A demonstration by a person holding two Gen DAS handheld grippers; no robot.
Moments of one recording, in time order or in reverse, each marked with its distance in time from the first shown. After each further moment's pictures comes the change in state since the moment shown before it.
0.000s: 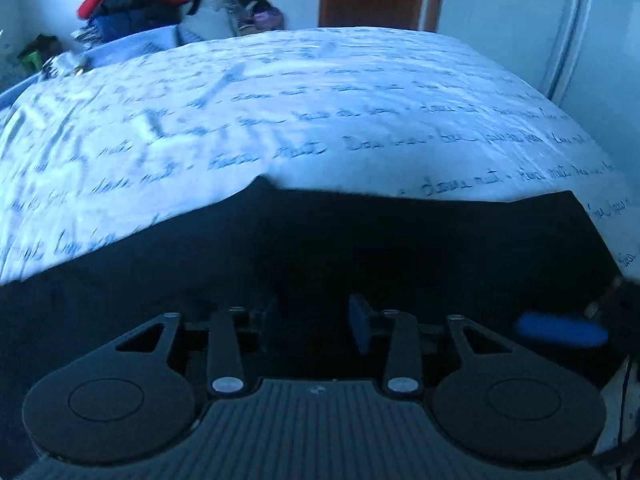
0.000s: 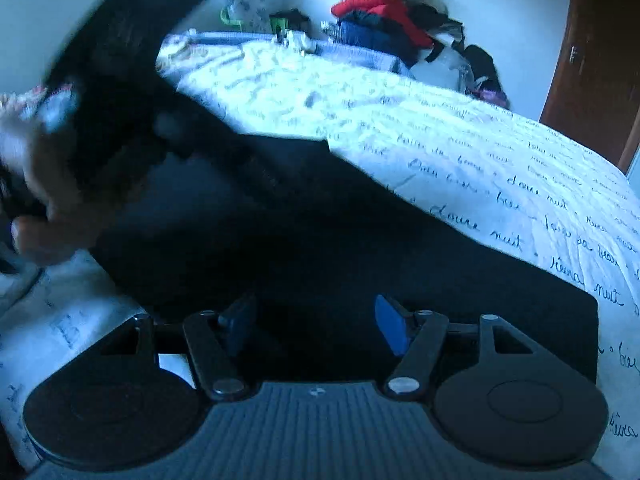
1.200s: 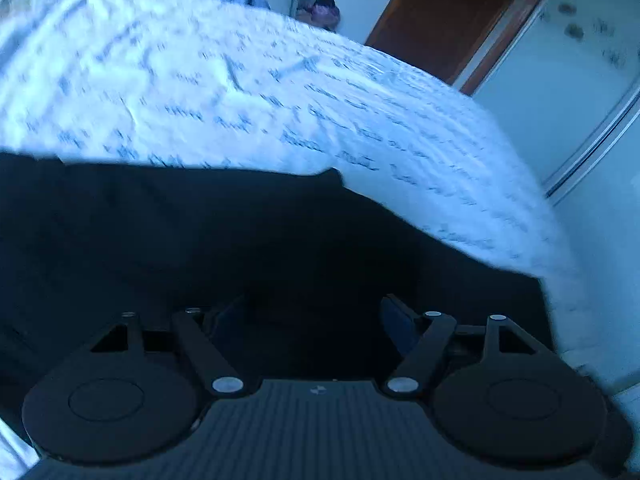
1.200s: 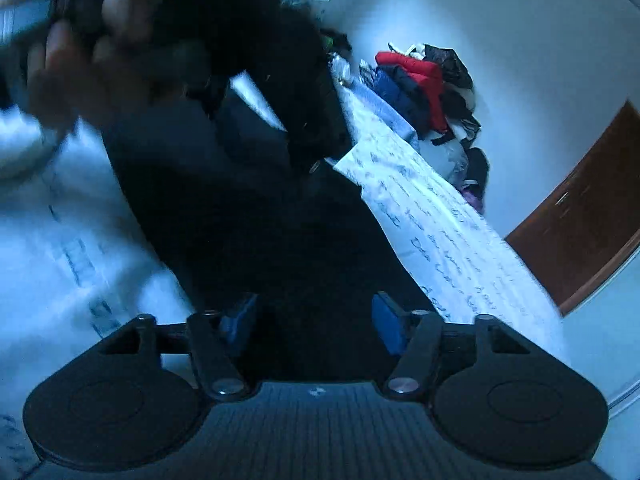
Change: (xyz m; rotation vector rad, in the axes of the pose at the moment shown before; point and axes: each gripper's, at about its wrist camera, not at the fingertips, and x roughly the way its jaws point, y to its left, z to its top) left arm -0.029 0.068 -0.017 -0.389 0.007 -0.181; right arm 0.008 0.082 -0.011 -0.519 -0.041 -0.270
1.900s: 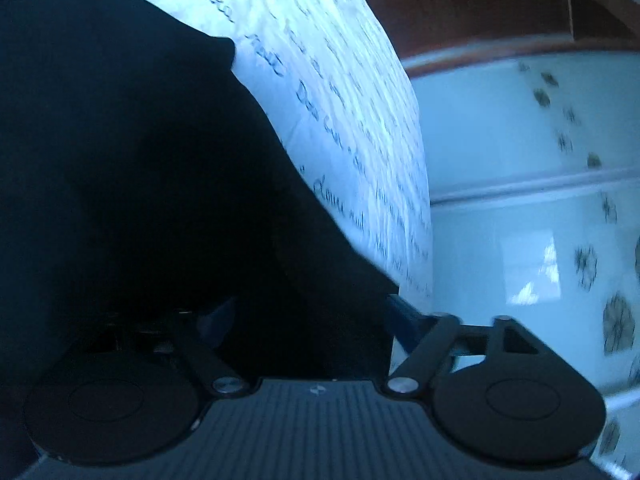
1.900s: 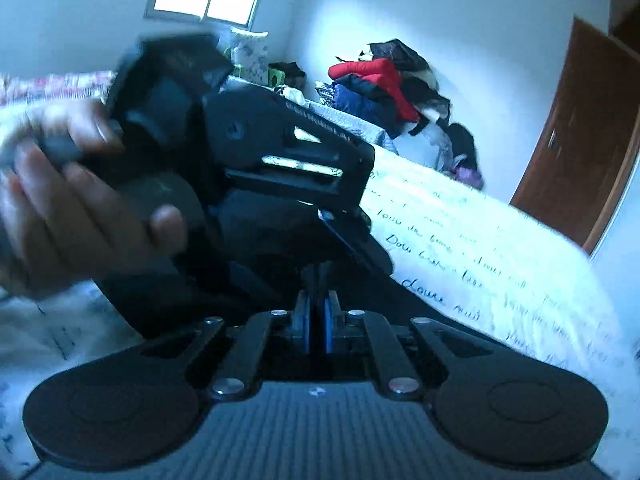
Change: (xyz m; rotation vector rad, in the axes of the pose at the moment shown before) left arm 0.086 -0.016 -0.004 -0.427 0.229 -0.457; right arm 0.002 -0.077 -0.015 0.396 -0.114 0.117
